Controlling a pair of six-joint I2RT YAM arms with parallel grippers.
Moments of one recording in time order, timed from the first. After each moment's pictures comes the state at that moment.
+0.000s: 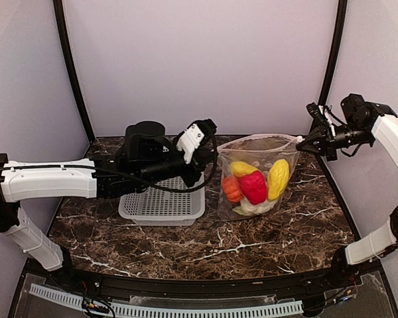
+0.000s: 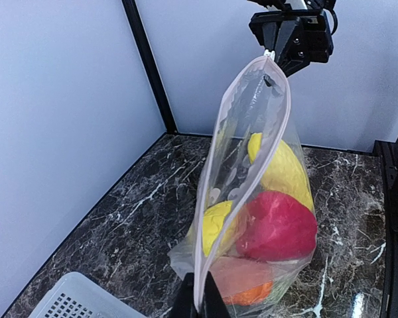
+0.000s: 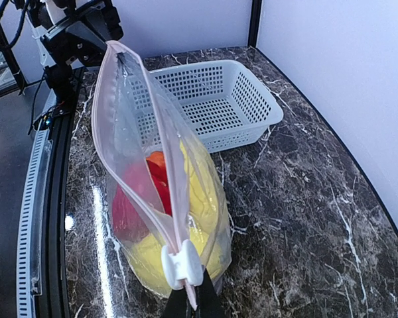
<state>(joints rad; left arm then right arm) -1.06 1.49 1.18 0.13 -0.10 0.22 -0.01 1.34 1.44 -1.25 -1.07 -1.10</state>
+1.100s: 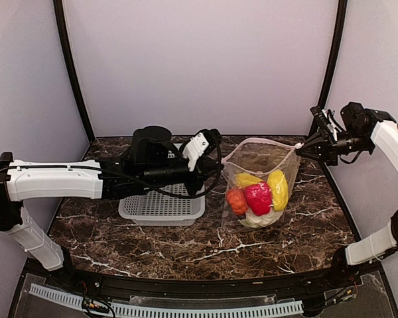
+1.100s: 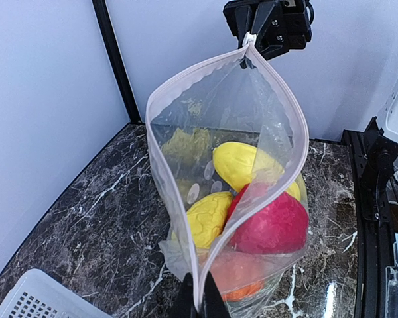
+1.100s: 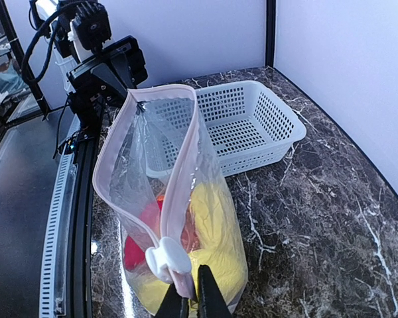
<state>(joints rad) -1.06 1.53 1.17 0.10 0.06 0.17 -0.03 1.32 1.36 -1.27 -1.19 -1.09</state>
